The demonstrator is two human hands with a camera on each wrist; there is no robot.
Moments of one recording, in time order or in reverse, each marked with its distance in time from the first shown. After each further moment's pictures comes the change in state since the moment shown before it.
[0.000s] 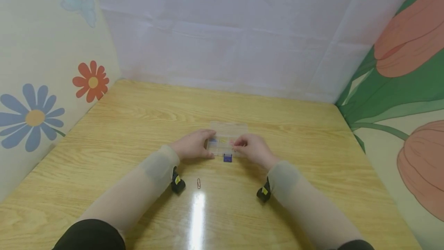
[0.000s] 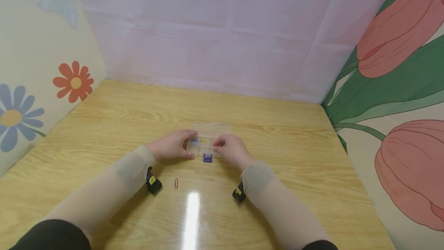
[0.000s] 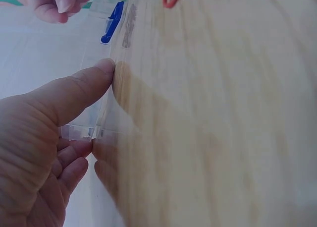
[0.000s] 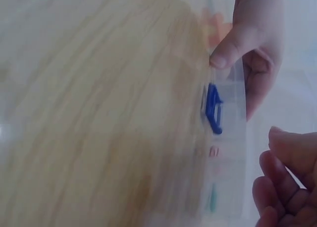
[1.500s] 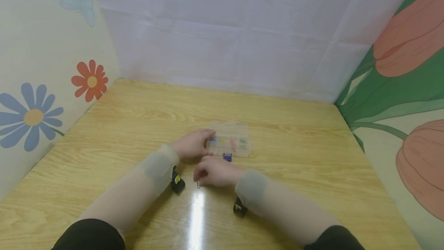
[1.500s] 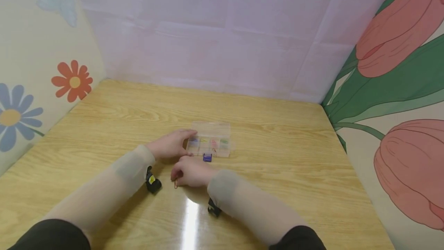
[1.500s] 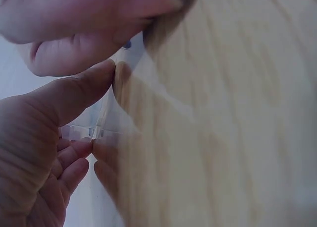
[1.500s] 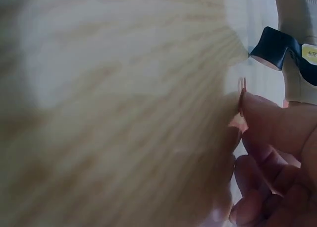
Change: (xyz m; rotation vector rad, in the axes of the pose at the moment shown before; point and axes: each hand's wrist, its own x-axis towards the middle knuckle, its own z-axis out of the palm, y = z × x) left_hand 0.000 0.001 -0.001 0.005 0.009 0.021; right_hand -0.014 -0.054 0.075 -0.388 -0.420 -0.484
